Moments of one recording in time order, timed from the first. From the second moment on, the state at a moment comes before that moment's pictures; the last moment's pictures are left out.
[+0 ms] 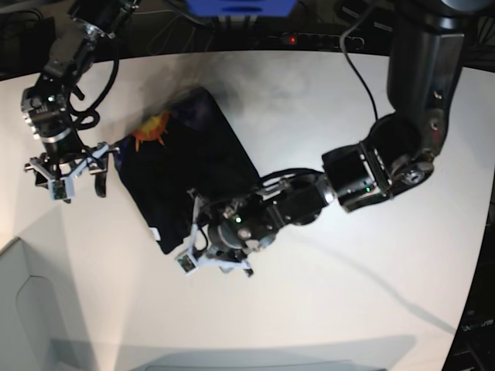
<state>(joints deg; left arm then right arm) -50.5 -10.2 76.6 69.4 -41.5 6.7 42.8 -8.3 0.1 32.5 108.6 2.5 39.1 -37.4</state>
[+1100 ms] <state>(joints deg) -16.4 -7.9 28.7 74.3 -37.8 7.9 41.9 -9.7 0.1 32.4 108.2 2.6 39.2 -37.5</state>
